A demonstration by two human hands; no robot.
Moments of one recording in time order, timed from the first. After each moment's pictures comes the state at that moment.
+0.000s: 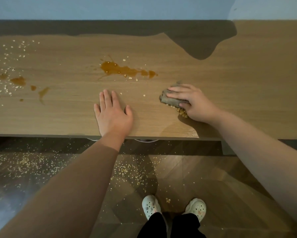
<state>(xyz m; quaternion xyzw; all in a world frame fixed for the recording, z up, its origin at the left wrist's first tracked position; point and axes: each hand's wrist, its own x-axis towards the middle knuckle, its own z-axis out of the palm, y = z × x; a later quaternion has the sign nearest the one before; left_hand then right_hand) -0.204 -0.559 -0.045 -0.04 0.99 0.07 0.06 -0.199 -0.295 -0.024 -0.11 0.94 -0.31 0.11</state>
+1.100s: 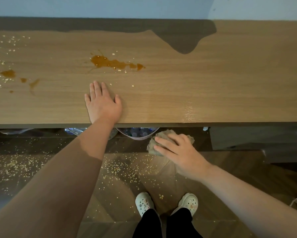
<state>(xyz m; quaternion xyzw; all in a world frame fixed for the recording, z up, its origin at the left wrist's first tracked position) -0.205 -0.560 -0.047 -0.04 1.00 0.07 0.05 -0.017 -0.332 -0.058 -0.29 0.94 -0.16 -0.05</state>
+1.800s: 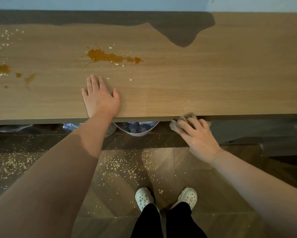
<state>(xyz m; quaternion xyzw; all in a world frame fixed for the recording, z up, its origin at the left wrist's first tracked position) -0.204 -0.560 -0.047 -0.04 1.00 0.07 0.05 -0.028 -0.288 -0.070 -0.20 0.98 0.03 -0.08</state>
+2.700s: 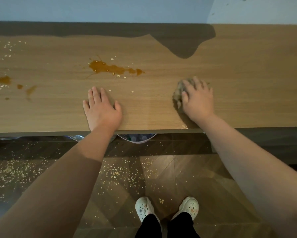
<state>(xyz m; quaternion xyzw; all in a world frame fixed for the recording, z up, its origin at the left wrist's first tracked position) -0.206 -0.561 -0.050 -0.03 1.00 0.05 0.04 -0.165 -0.286 -0.026 0.13 0.98 -0.11 0.02</state>
